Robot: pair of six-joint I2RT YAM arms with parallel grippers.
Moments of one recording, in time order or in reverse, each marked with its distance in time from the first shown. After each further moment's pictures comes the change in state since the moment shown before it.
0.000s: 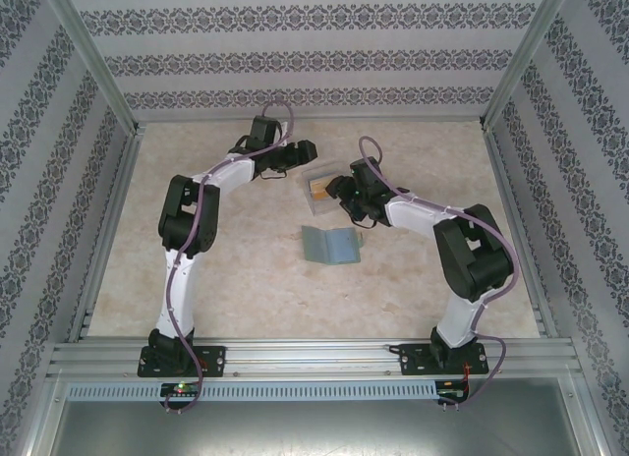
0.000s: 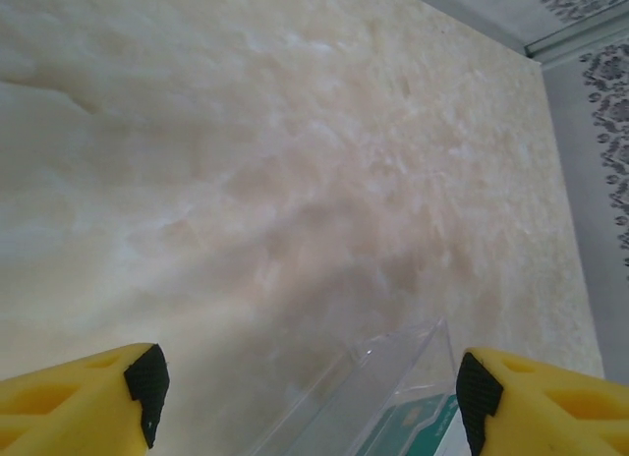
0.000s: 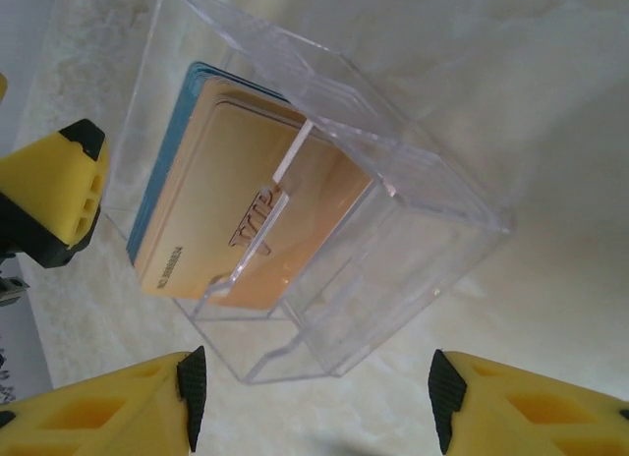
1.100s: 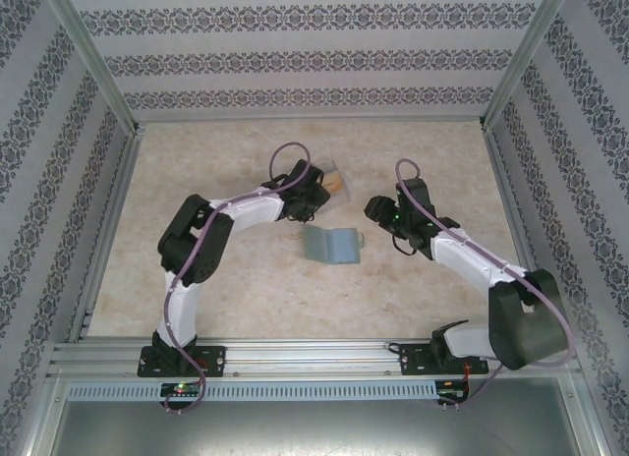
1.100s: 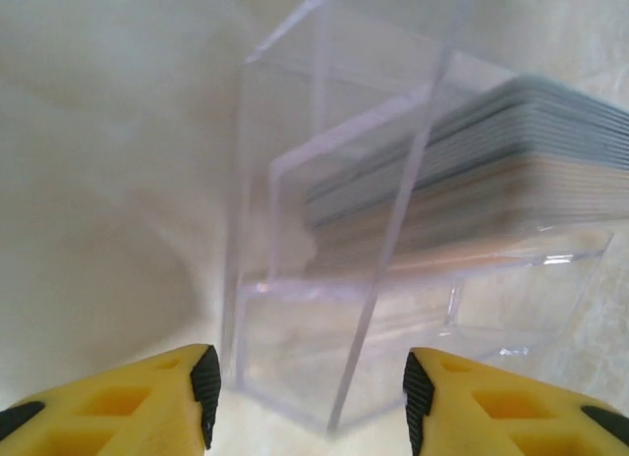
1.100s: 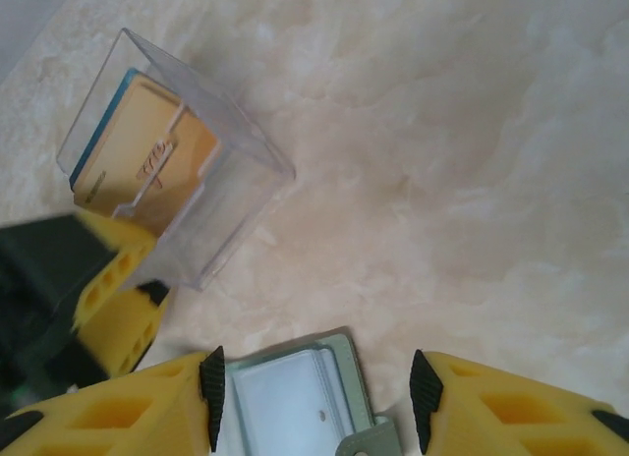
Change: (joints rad) left arm -0.293 -0.273 -0.397 -0.100 -0.500 -0.703; right arm -0.121 -0.456 -0.328 -0.108 0.043 -0.312
